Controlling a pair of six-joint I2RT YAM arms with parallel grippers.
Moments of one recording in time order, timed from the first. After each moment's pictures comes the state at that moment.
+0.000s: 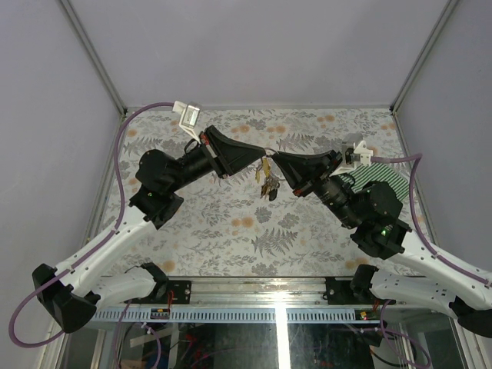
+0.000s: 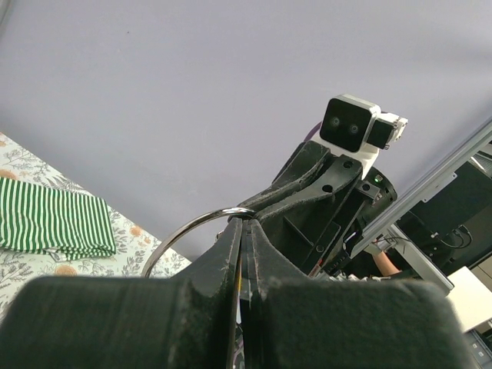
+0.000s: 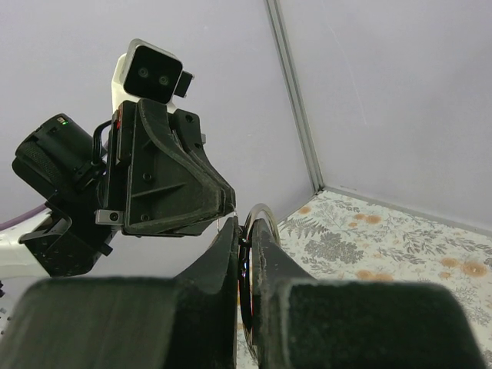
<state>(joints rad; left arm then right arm) -0.68 1.06 1.03 0.47 0.47 -0.94 1.02 0.83 0.92 0.32 0.18 0.27</state>
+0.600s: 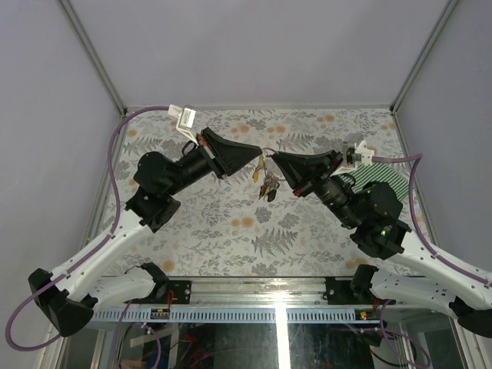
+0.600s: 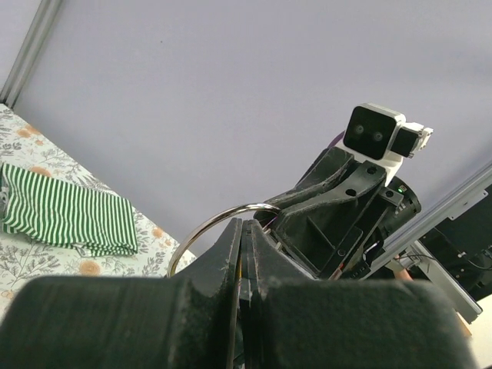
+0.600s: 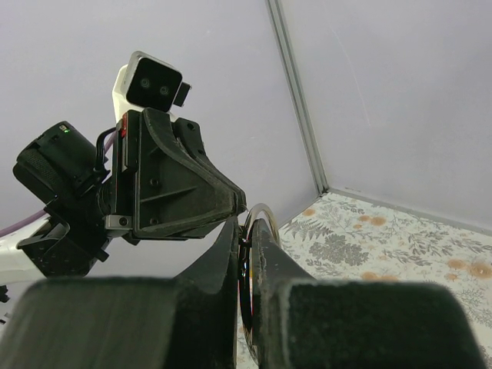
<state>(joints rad) -0.69 1.03 1.02 0.40 0.39 -0.90 1.02 0.83 0.91 0.33 0.18 0.28</state>
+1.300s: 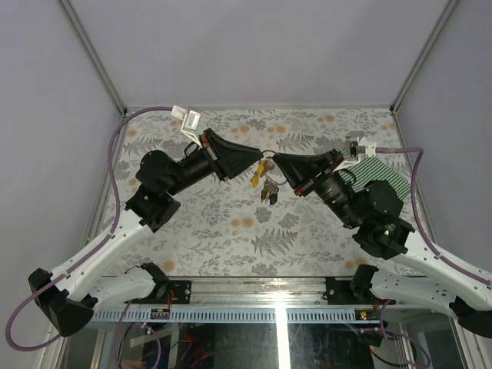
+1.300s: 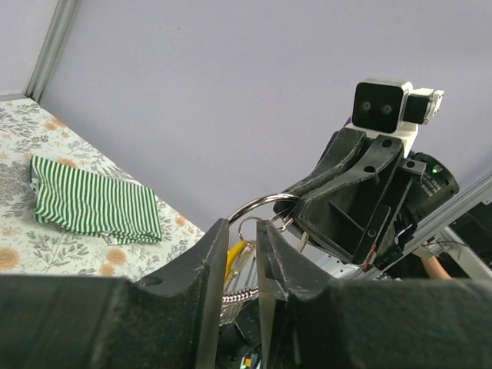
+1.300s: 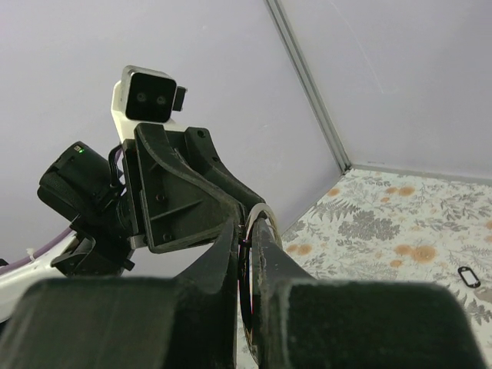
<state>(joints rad) -0.69 1.03 1.01 0.36 0.40 -0.82 1.02 0.83 0.94 0.26 0.22 0.44</state>
